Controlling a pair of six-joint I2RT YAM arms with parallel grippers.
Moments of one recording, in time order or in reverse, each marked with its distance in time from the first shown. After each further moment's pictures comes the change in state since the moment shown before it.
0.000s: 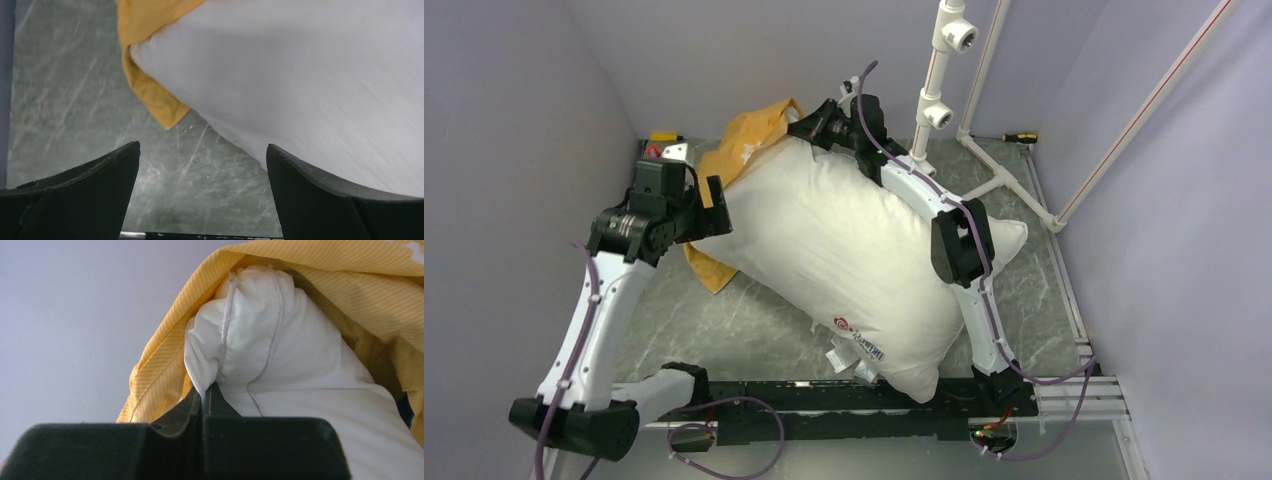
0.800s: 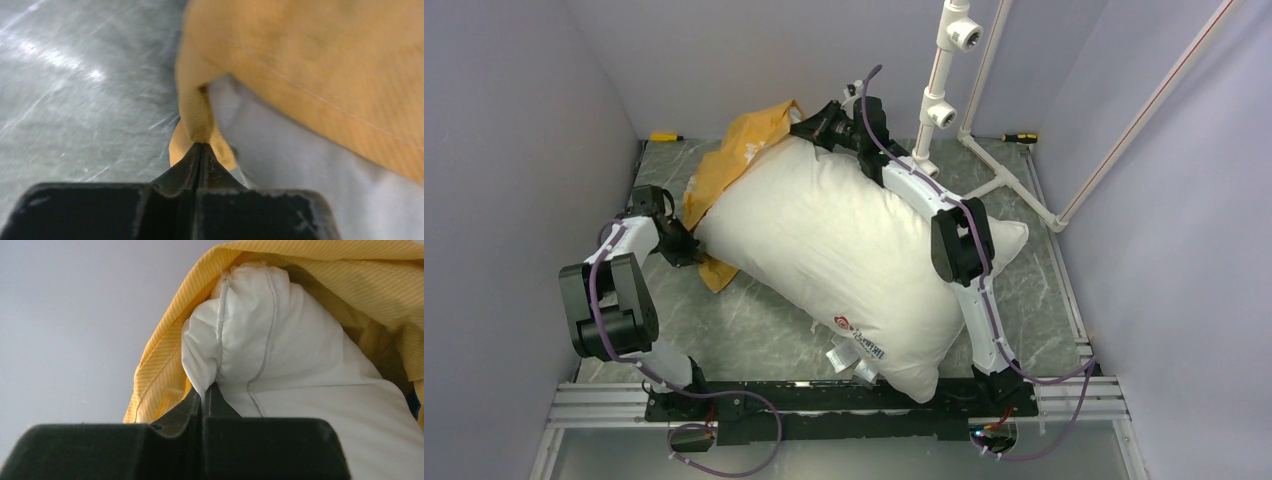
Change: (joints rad) left arm 0.468 0.521 -0.365 0.411 0.264 -0.219; right arm -0.014 0.010 -0.020 0.037 -0.019 0.072
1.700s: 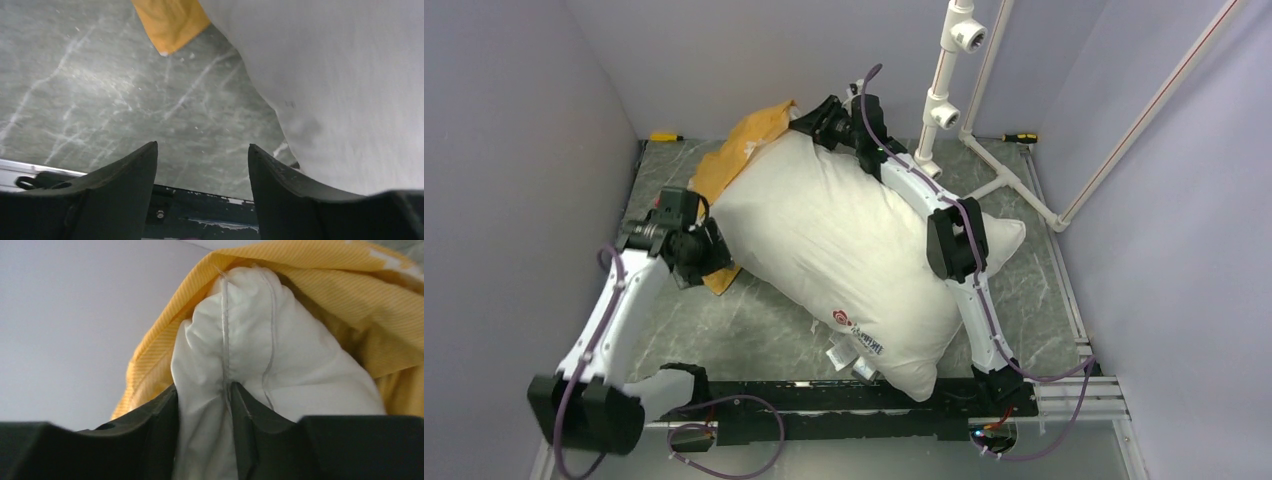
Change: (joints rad) left arm -0.380 -0.532 0.048 -0.484 -0.129 -0.076; right arm -0.010 0.085 0.120 -0.080 0.061 -0.023
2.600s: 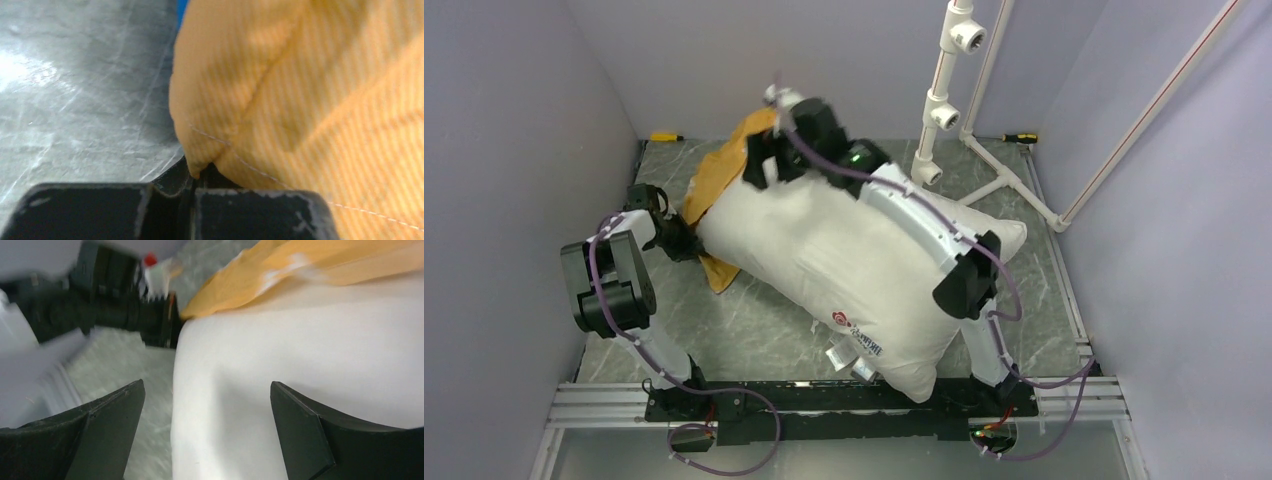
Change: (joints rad) left arm 0.430 0.687 0.008 0.587 0.299 0.204; right arm 0.287 -0.325 0.087 -0.688 0.246 -0.840
